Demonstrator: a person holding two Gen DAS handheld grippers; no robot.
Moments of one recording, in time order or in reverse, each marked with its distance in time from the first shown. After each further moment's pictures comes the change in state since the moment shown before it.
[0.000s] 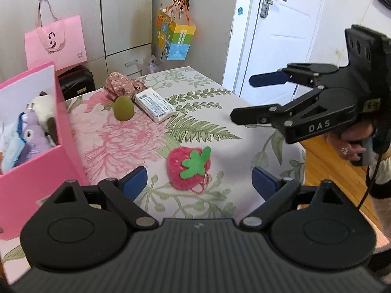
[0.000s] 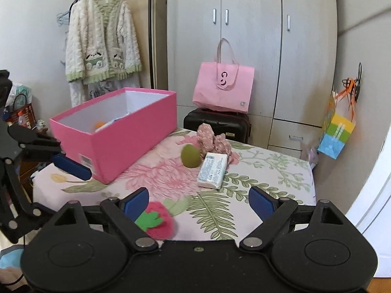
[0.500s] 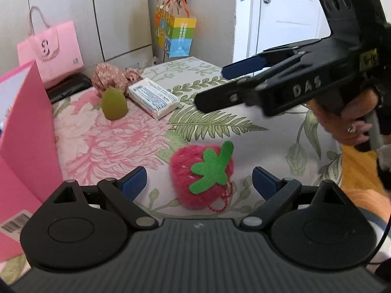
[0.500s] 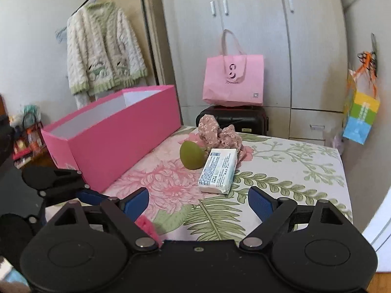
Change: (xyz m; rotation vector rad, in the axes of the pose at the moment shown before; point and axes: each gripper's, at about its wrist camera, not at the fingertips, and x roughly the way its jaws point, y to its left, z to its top) left arm 0.076 0.004 -0.013 0.068 -0.008 0.057; right arm 0.070 -0.030 -0.010 0.076 -0.004 0.127
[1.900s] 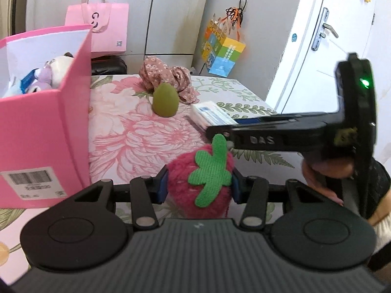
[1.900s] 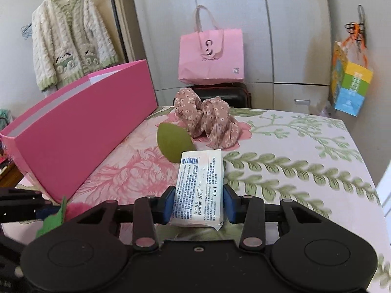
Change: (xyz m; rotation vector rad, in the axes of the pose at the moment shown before) left arm -0.013 0.040 -0.016 -0.308 -0.105 0.062; right arm 0.058 0.010 -0.008 0.123 0.075 -0.123
